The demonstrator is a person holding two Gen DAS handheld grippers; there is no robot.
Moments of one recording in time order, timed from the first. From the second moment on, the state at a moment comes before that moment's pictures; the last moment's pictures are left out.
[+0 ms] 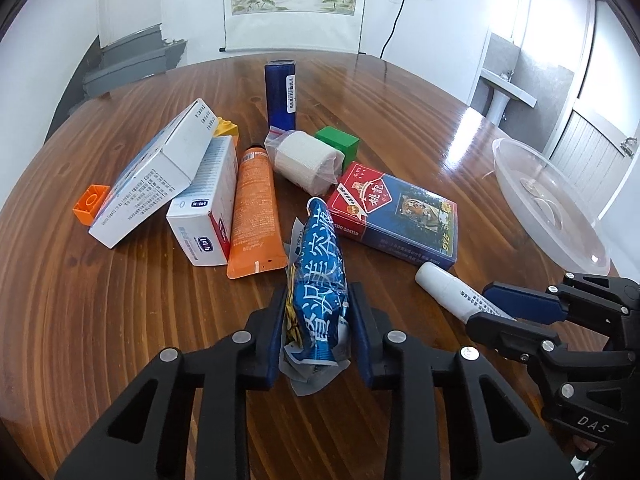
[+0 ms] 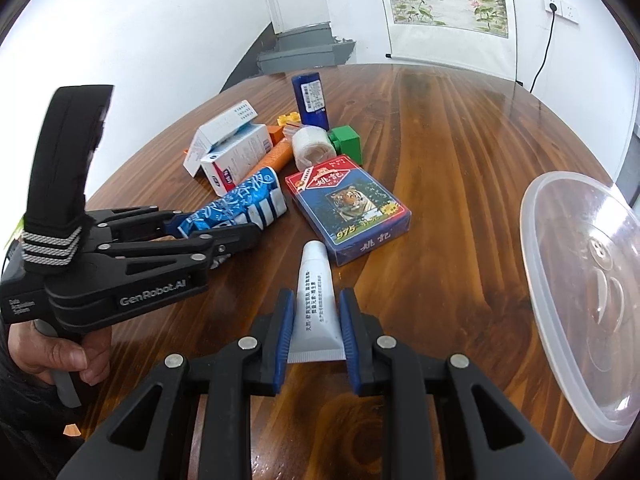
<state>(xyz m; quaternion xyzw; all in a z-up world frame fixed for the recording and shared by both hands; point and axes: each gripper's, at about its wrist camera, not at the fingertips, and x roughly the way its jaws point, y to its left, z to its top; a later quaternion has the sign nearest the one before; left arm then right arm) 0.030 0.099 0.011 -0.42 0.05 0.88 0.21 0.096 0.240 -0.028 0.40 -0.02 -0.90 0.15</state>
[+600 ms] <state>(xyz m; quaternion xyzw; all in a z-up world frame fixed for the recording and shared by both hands) 0.035 0.079 0.017 -0.40 0.00 0.88 0.24 0.076 0.214 -0.037 0.42 0.05 -0.90 0.12</state>
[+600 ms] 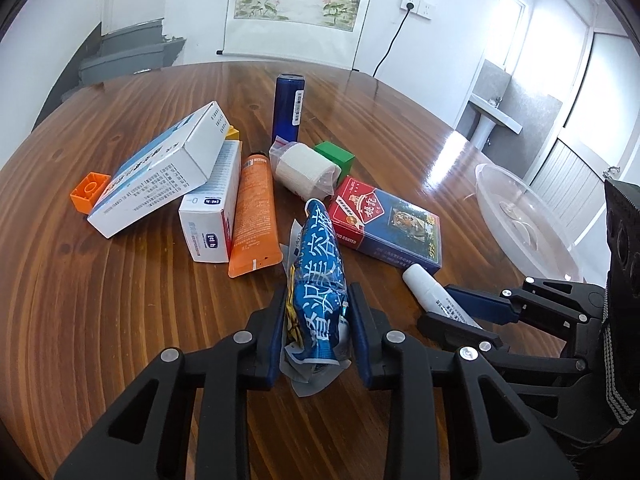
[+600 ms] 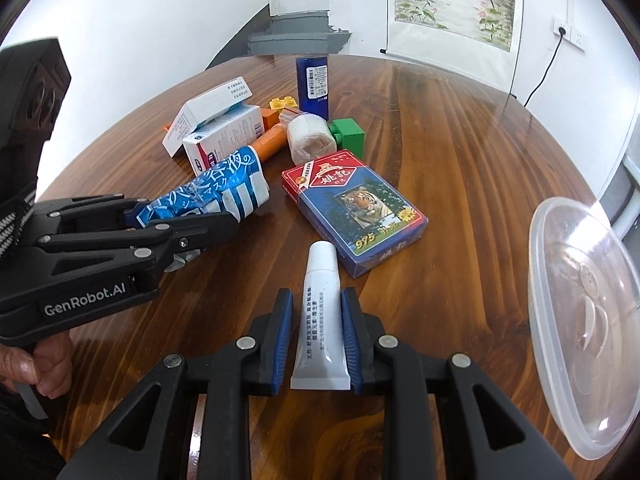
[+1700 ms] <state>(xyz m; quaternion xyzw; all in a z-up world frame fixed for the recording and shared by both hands) 0.064 0.212 0.059 -0.36 0.08 0.87 0.32 0.145 0.395 0.009 0.28 -0.14 -0.95 -0.05</state>
